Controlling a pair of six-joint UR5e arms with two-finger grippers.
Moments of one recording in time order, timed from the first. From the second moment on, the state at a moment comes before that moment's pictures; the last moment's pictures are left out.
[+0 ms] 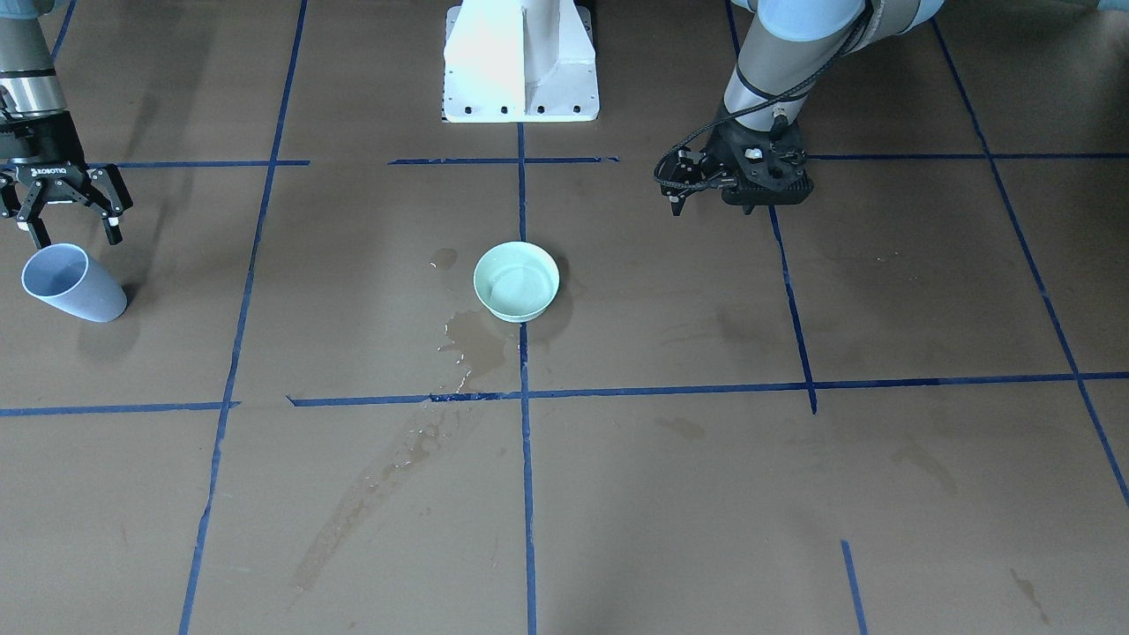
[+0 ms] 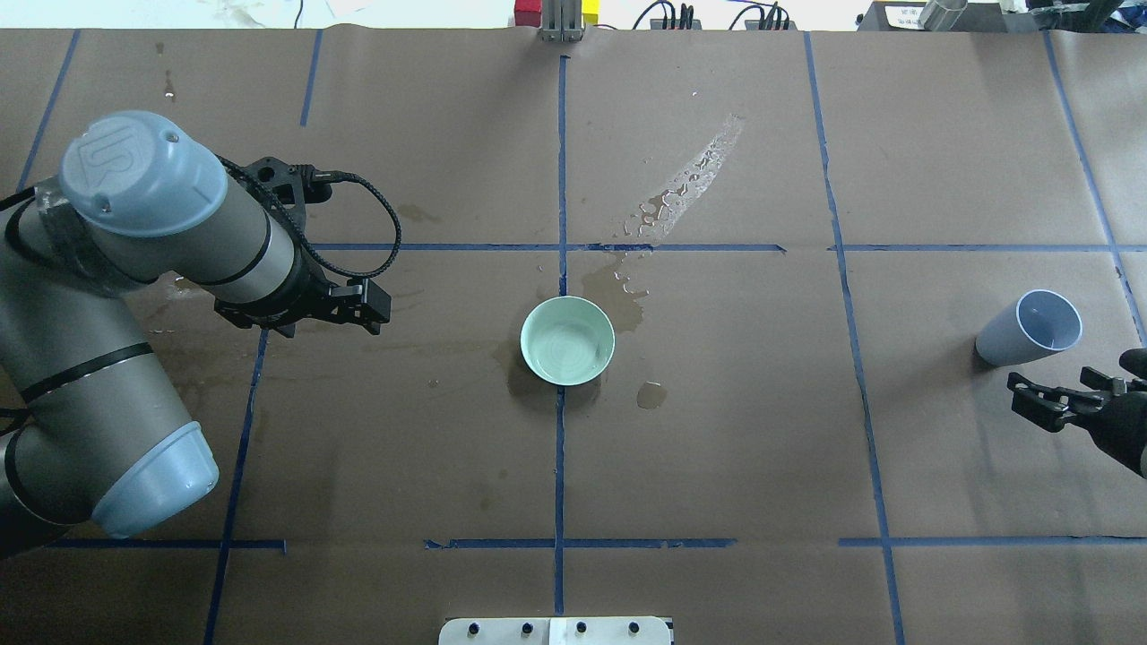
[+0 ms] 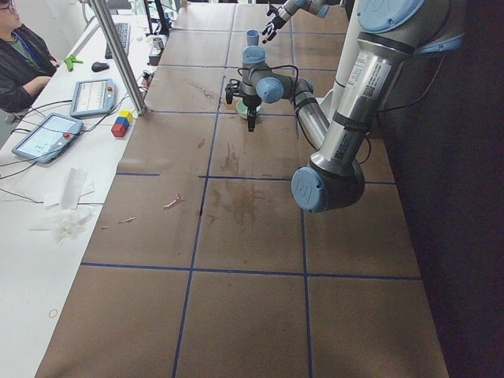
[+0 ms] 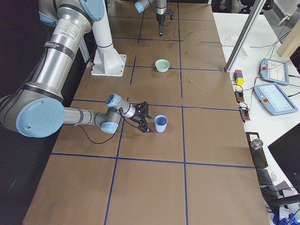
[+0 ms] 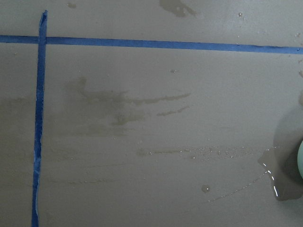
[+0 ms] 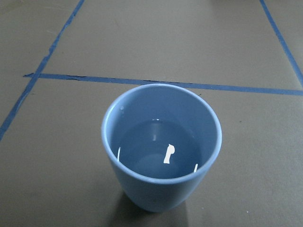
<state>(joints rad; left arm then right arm) -0.67 -1.99 -2.02 -1.46 -2.01 -1.12 0.40 -2.06 1.80 -0.37 1.15 1.20</state>
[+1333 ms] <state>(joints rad) -0.67 -1.98 -2.01 -1.46 -2.01 -1.12 0.38 -1.98 1.70 -0.36 1.00 1.19</state>
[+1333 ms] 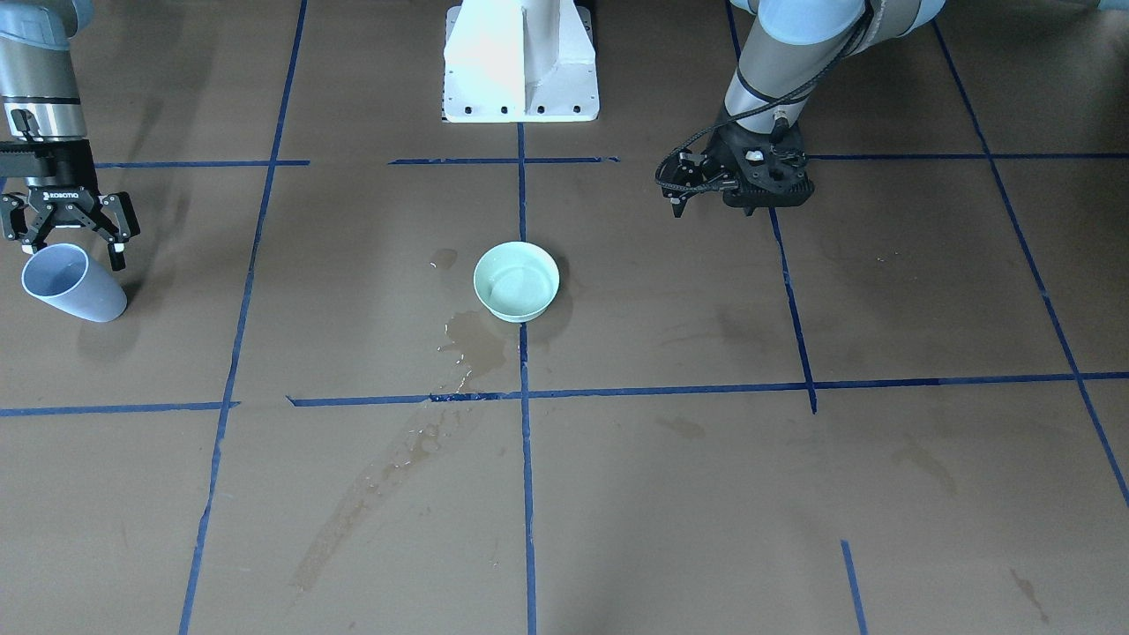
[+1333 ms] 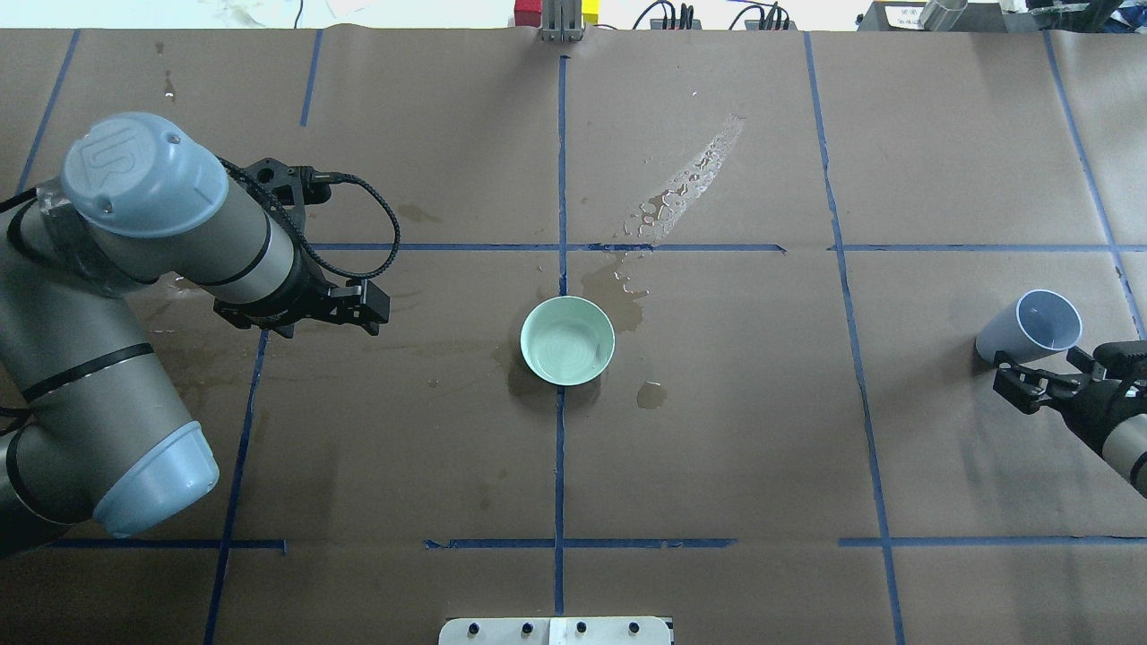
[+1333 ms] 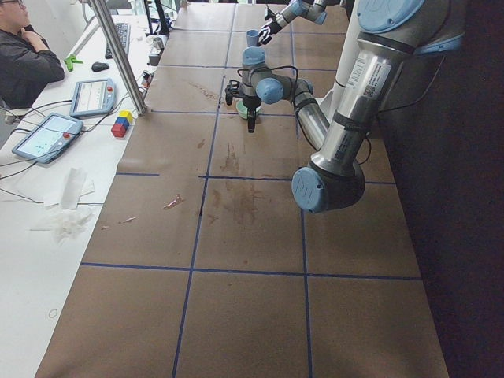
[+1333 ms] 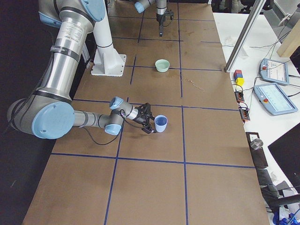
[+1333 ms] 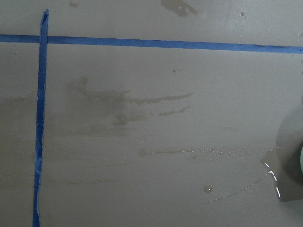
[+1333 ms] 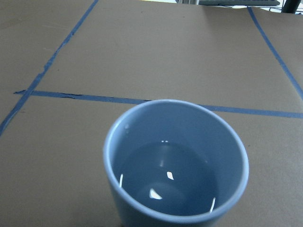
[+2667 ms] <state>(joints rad) -0.67 -1.98 -2.01 -1.46 -2.01 -1.12 0.39 -1.89 1.59 -0.27 0.88 1.20</state>
